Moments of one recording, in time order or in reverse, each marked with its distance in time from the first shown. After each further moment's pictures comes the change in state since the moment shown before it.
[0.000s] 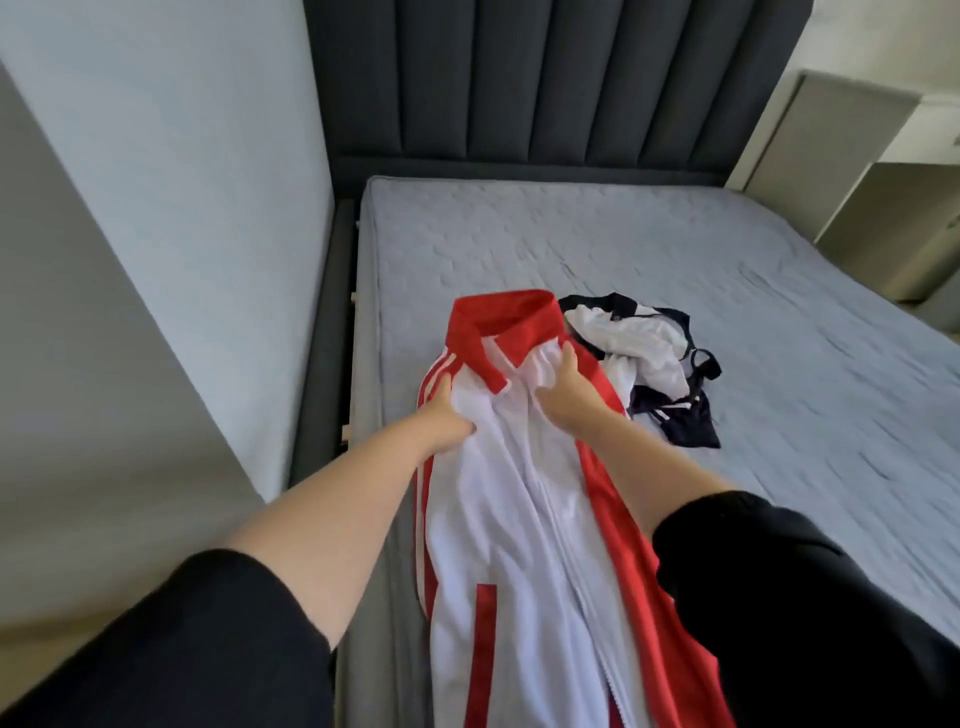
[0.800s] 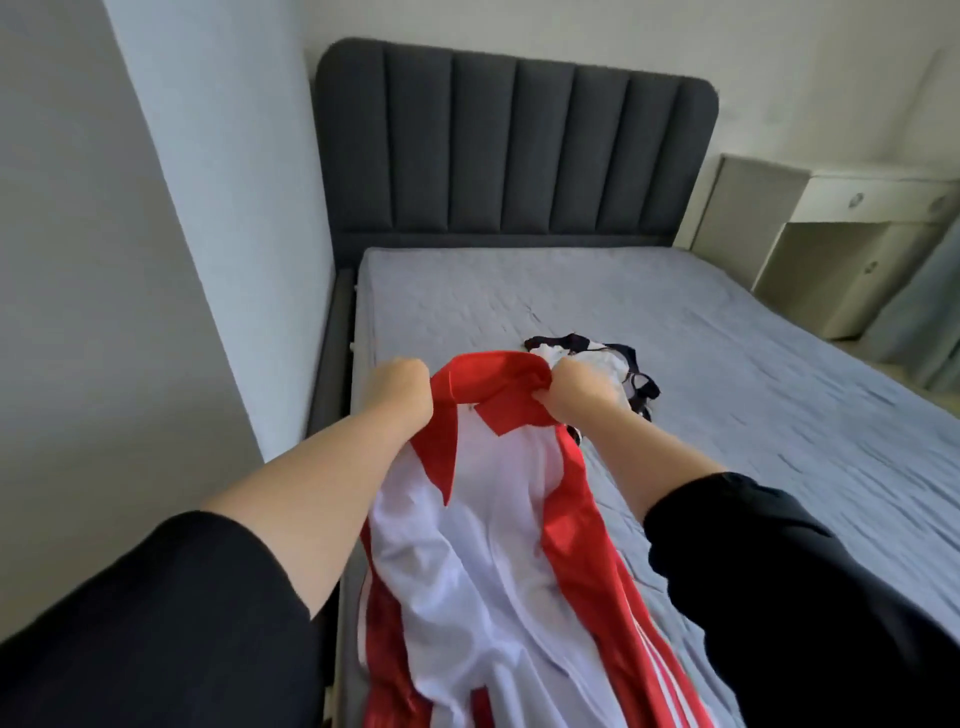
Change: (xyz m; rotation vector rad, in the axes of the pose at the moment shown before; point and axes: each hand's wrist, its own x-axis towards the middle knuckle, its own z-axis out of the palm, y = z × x) left_hand -0.134 0.080 -0.022 0.785 0.469 0.018; right_hand -0.115 -0.029 -0.100 -0.611 0.141 -0.070
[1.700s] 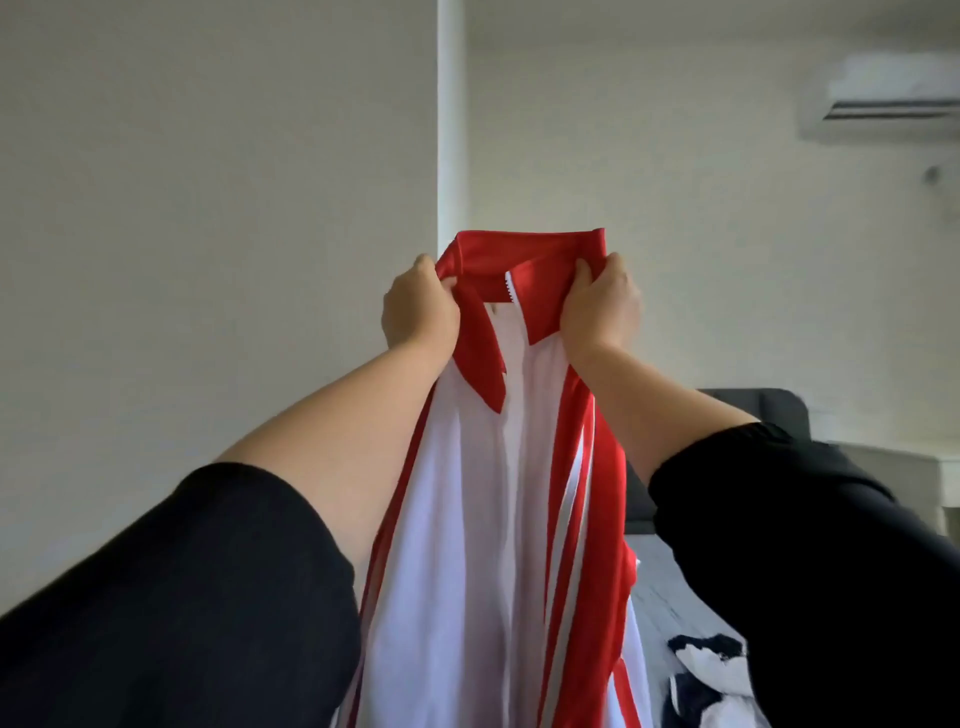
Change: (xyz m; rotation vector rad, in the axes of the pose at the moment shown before) left_hand -0.168 -0.061 -0.440 -0.507 1.264 0.143; right_hand -0.189 -0.190 -0.396 1.156 1.112 -0.295
